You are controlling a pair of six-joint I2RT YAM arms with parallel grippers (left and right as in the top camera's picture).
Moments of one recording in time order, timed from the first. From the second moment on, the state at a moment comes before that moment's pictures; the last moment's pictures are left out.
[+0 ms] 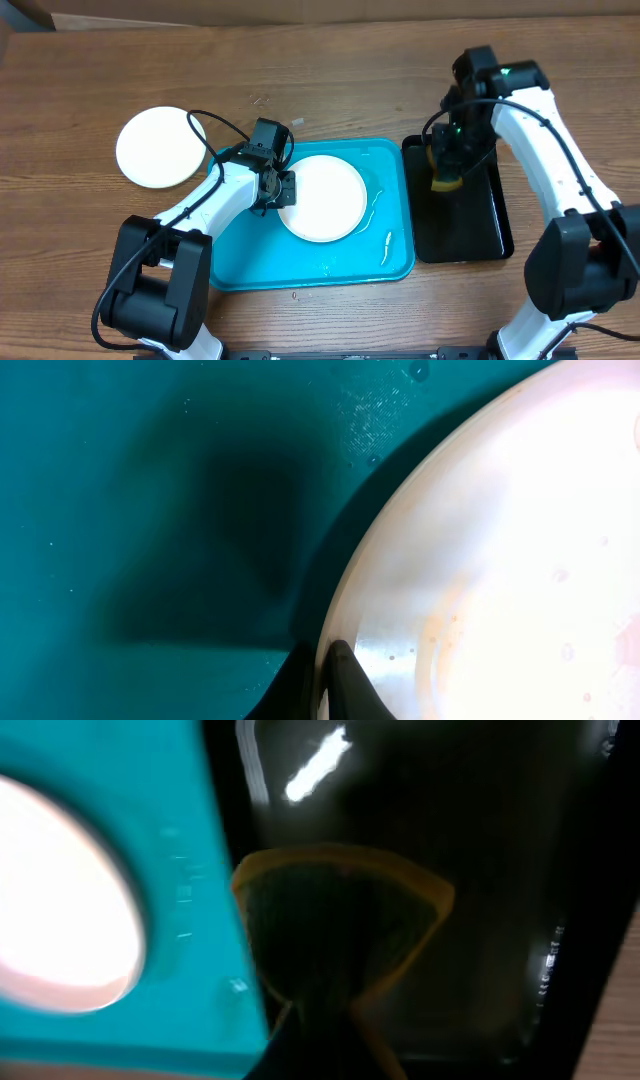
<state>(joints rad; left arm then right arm) -0.31 1.79 1.04 -0.61 0.02 -0.33 0.17 1.88 1.58 -1.29 -0.11 0.21</state>
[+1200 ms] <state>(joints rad) -0.31 1.79 1.04 -0.61 0.02 -0.33 0.17 1.88 1.23 -0.92 0.08 0.25</state>
